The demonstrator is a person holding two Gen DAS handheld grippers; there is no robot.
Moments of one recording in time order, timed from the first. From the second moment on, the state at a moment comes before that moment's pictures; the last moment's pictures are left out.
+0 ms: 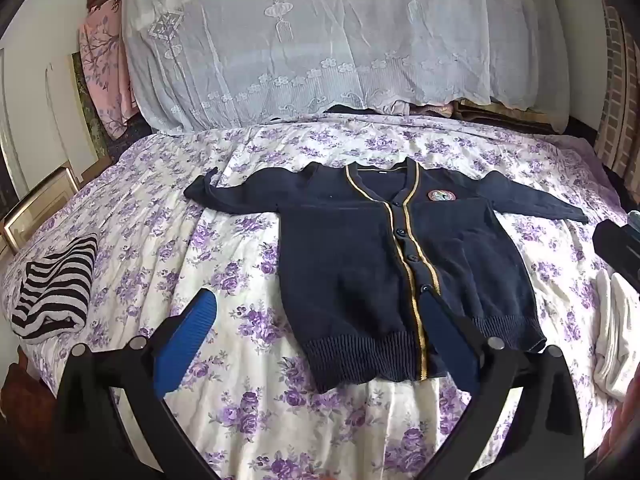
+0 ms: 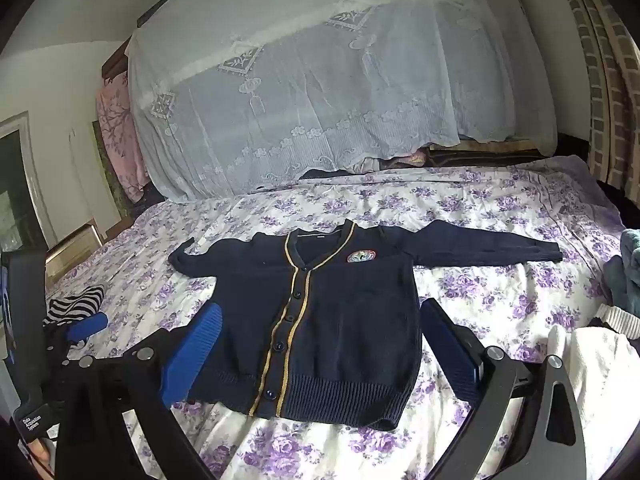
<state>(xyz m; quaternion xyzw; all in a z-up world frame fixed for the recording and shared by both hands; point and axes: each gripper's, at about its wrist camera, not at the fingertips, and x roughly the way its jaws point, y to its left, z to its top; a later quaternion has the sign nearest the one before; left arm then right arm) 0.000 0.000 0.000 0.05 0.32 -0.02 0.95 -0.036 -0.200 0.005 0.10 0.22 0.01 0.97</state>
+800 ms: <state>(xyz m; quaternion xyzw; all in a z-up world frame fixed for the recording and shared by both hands) -0.003 0.007 0.002 0.05 0.31 -0.01 0.95 -0.034 -0.200 0.006 0.11 0.22 0.02 0.97</state>
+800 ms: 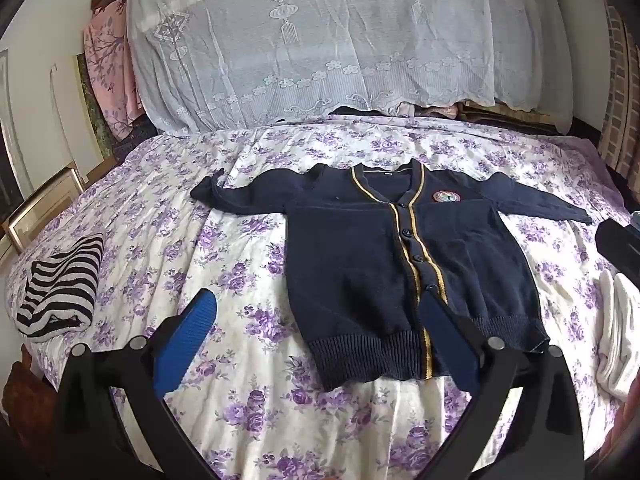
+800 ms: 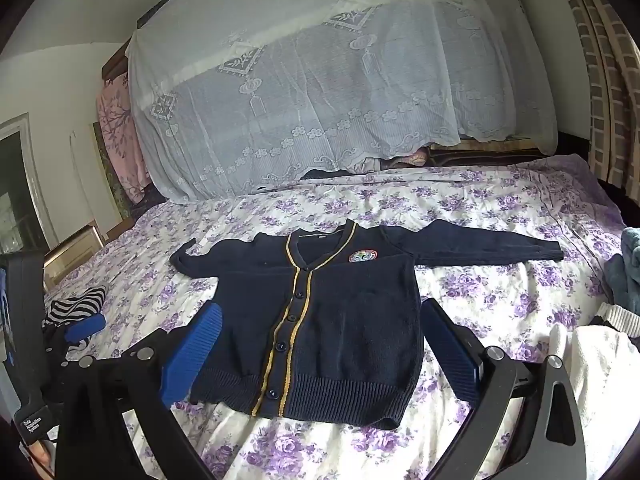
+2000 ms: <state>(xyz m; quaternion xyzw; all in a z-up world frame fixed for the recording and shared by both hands) -0.001 0.014 -0.008 0.05 0.33 -0.01 0.94 -0.031 -0.184 -0.004 0.09 0.23 0.01 0.97</state>
